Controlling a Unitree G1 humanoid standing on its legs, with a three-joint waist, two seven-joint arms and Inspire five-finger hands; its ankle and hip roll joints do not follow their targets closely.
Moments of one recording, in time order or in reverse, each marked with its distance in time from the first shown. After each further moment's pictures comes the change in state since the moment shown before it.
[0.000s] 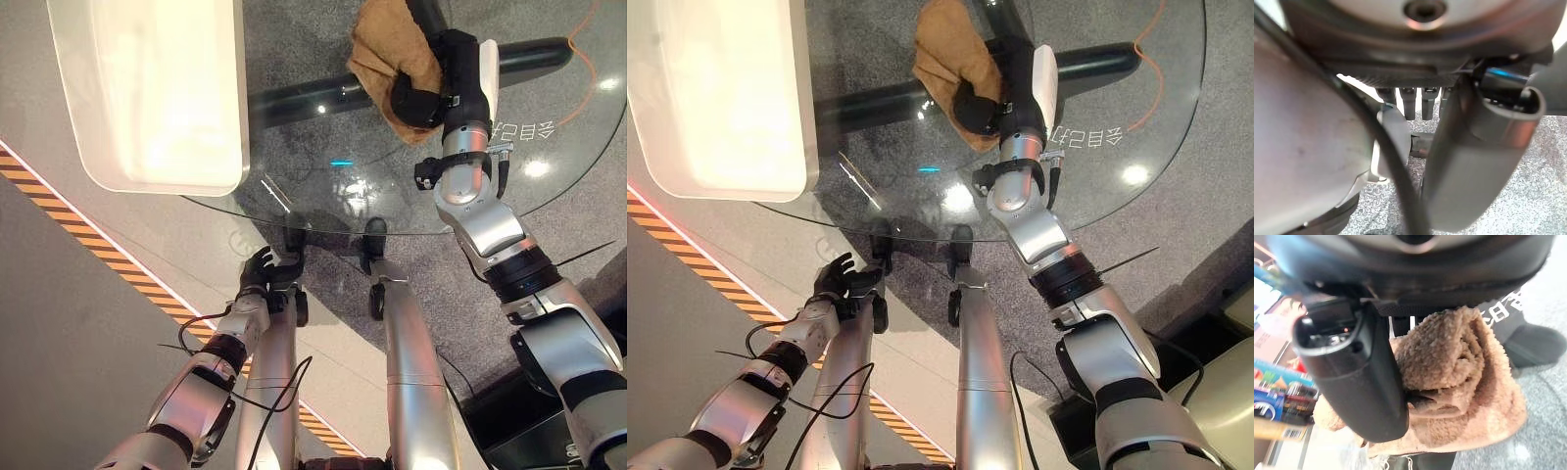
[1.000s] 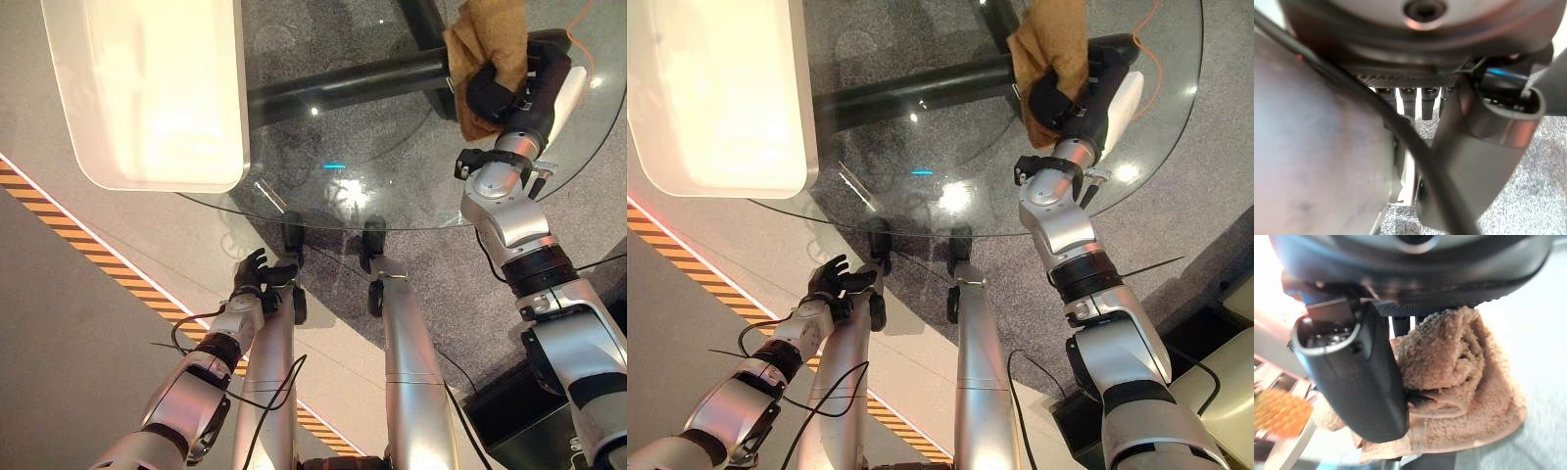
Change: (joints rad) left arm -0.008 0.033 0.008 0.006 -0.002 0.043 -0.001; right arm 0.008 -0.036 -0.096 0.119 0.164 -0.093 -0.283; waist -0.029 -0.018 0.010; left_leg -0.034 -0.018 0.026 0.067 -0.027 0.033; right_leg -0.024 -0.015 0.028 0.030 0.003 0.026
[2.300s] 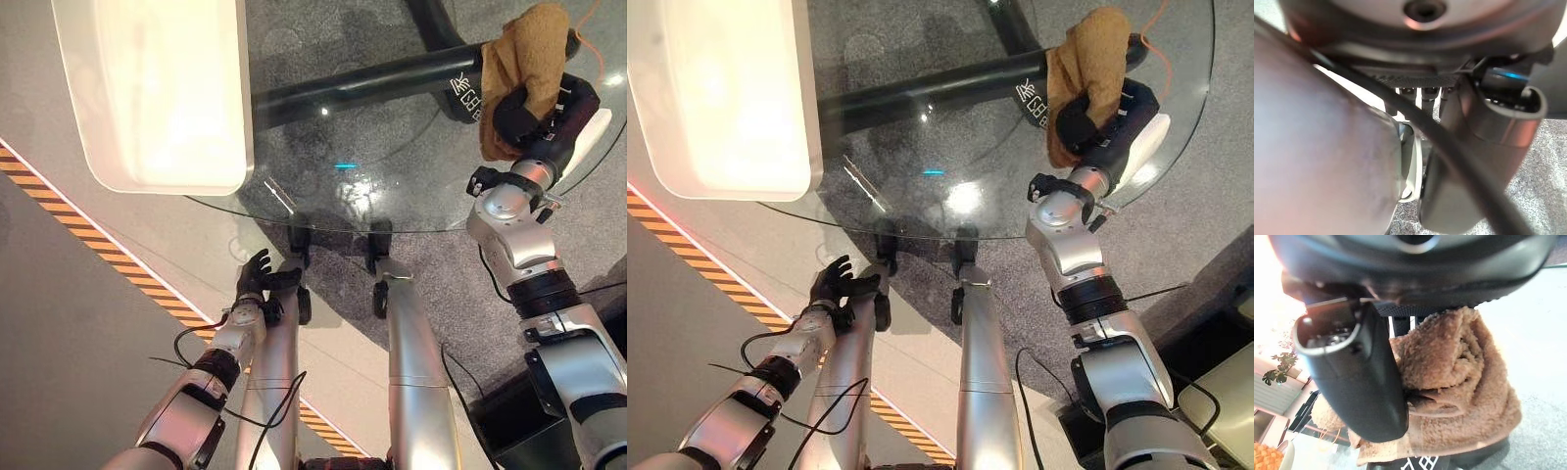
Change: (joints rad) left arm 0.087 0.009 -0.033 -0.109 0.025 -0.044 0.027; right arm 0.127 -0.011 -0.102 -0.066 0.077 -0.007 -0.222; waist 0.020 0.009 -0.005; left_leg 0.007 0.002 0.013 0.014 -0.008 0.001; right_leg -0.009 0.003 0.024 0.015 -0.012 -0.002
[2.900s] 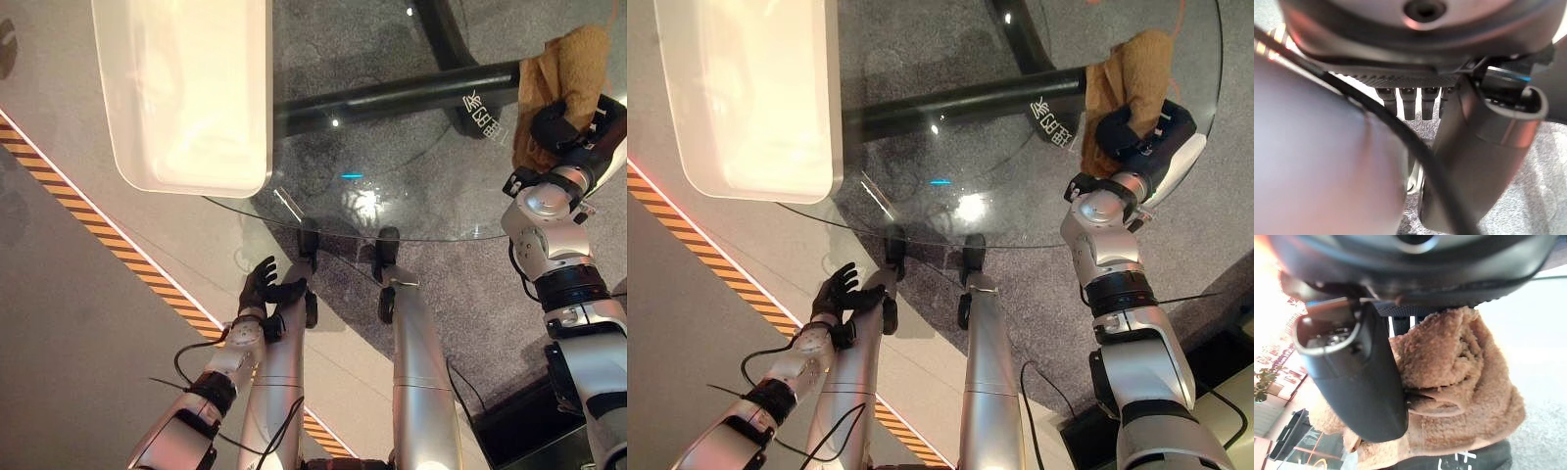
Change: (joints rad) left arm 0.091 0.017 -0.045 -0.100 0.032 -0.053 -0.017; right arm -0.019 -0.080 -0.066 0.165 0.144 -0.081 0.135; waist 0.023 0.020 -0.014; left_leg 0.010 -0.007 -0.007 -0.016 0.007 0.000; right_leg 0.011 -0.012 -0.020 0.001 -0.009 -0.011
